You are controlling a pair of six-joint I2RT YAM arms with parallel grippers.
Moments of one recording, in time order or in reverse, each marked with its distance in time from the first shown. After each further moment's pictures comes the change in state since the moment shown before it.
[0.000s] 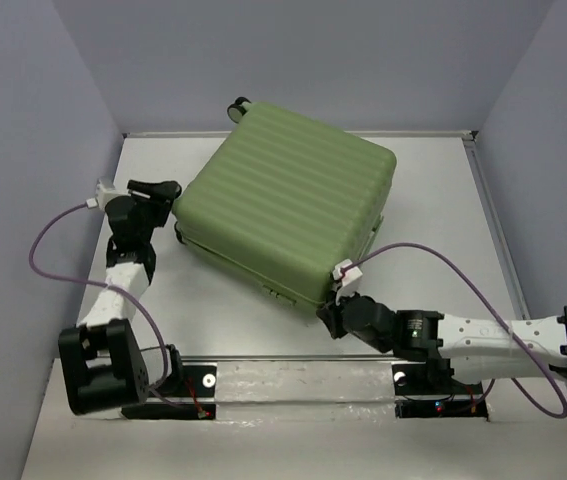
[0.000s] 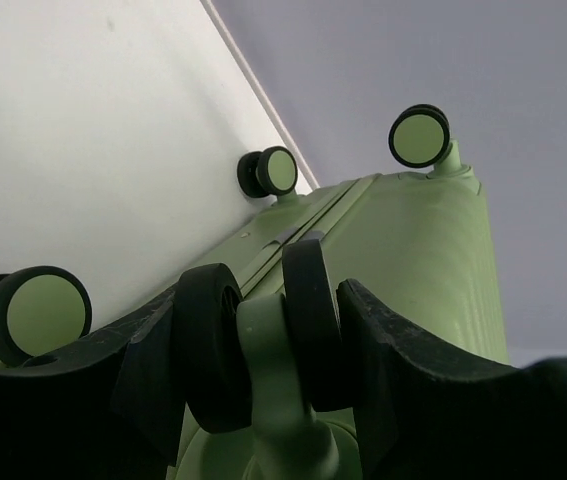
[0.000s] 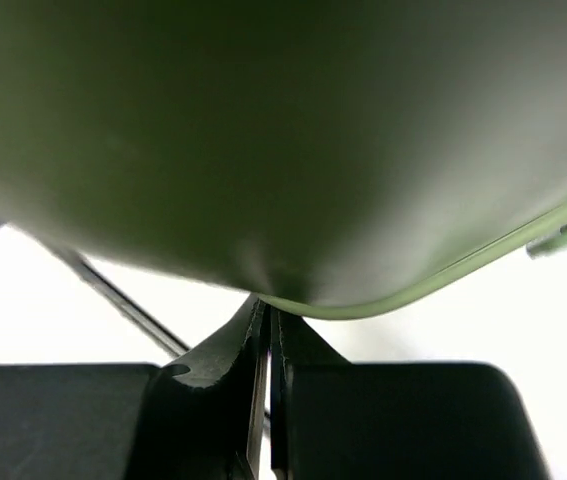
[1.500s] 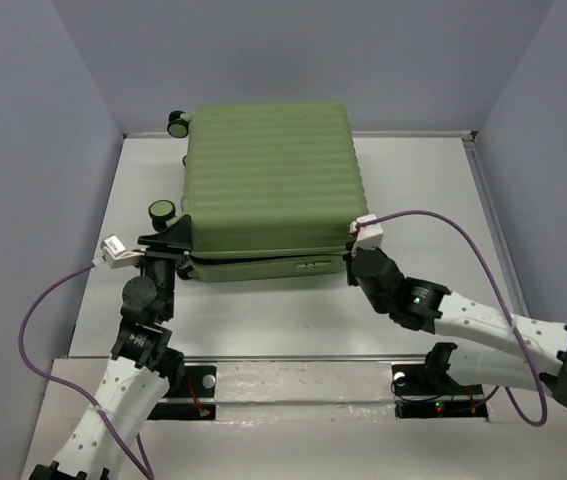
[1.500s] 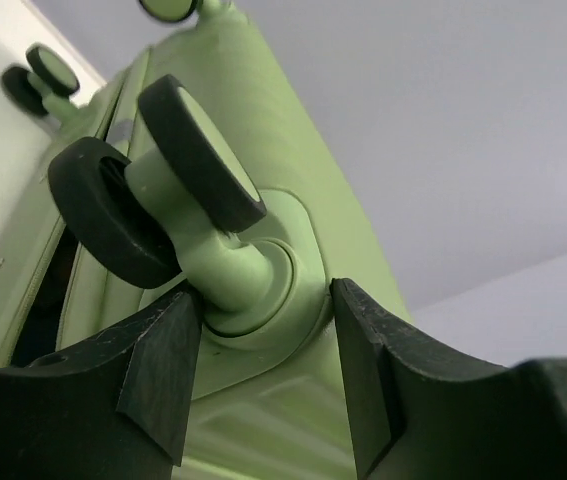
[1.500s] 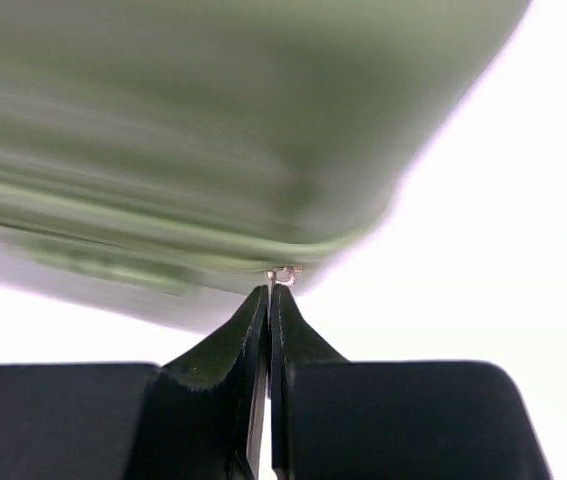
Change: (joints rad) left arm -0.463 -0.869 -0.375 -0.121 -0.549 0.042; right arm -0.315 0.079 0.158 -0.059 0.171 -0.304
